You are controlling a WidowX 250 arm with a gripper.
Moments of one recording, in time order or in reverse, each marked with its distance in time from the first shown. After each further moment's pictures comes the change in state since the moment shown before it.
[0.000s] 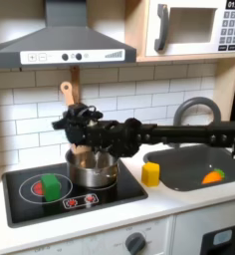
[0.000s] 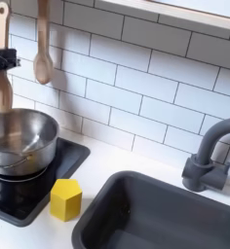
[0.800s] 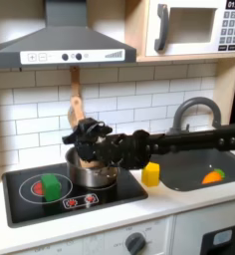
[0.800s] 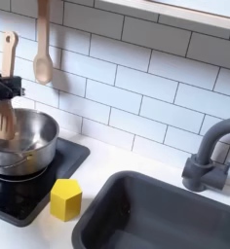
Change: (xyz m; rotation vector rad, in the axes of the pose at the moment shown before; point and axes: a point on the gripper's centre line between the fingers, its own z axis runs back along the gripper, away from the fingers) arm -0.033 -0.012 0.008 -0.014 0.035 -0.007
